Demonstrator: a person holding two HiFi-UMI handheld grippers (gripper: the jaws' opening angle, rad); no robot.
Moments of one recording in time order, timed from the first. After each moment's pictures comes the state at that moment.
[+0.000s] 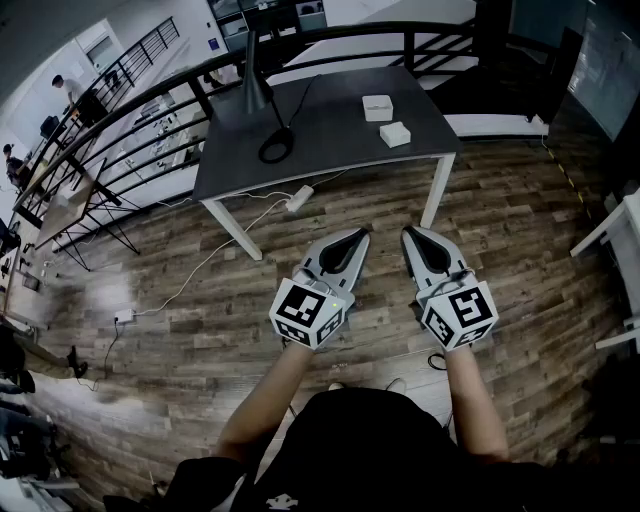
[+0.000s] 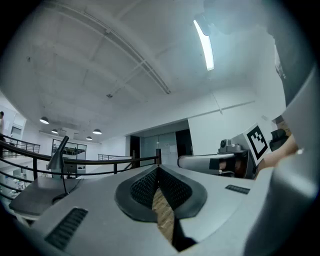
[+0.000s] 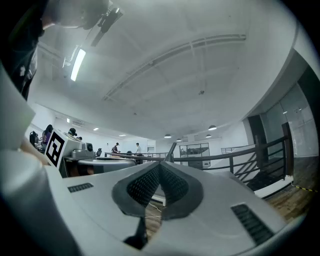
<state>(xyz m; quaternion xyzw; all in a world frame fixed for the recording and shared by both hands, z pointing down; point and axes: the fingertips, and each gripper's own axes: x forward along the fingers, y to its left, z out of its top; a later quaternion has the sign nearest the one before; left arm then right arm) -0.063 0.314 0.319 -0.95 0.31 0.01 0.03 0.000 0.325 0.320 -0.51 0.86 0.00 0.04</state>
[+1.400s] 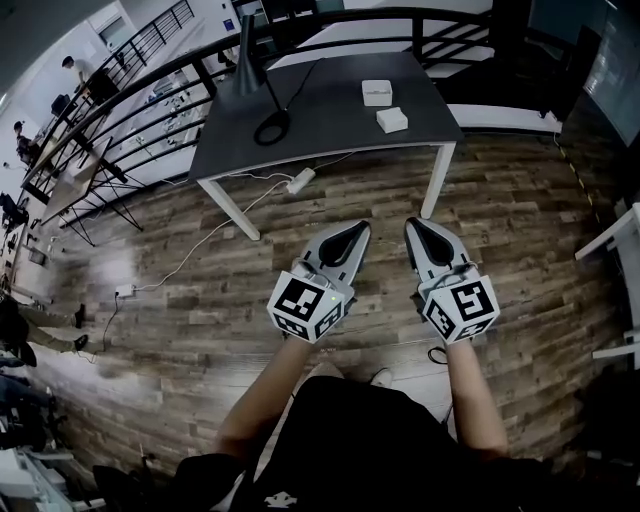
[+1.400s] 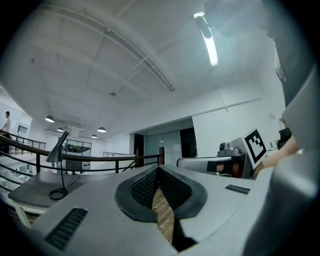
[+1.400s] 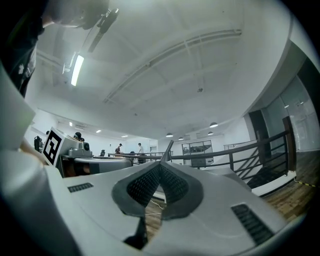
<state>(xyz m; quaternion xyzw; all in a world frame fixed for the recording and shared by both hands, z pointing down) -0.003 0.321 0.335 -0.94 0.34 0.01 0.01 0.067 0.324 0.341 -0.50 0.87 -0.02 0.04</state>
